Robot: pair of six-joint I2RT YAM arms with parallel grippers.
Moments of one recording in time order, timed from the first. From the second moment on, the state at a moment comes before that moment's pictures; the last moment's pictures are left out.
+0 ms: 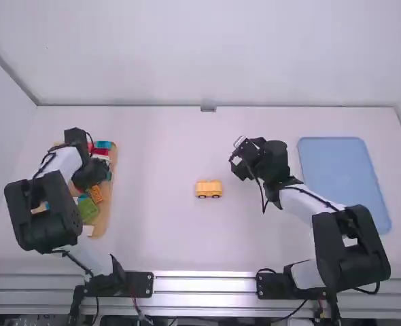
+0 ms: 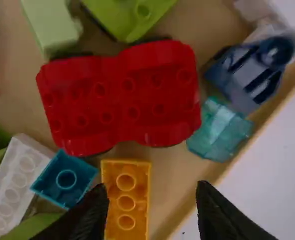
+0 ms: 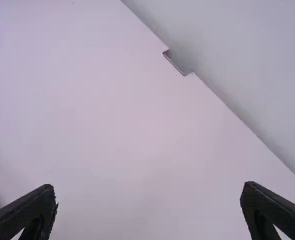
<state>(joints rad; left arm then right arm) 0.38 1.76 1.11 -0.72 -0.14 -0.27 0.26 1.54 0.65 0.36 -0.25 -0.62</state>
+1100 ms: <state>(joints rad) 0.38 1.76 0.93 -0.65 -0.18 -0.34 0.26 1.54 0.65 0.39 -0.25 -0.62</state>
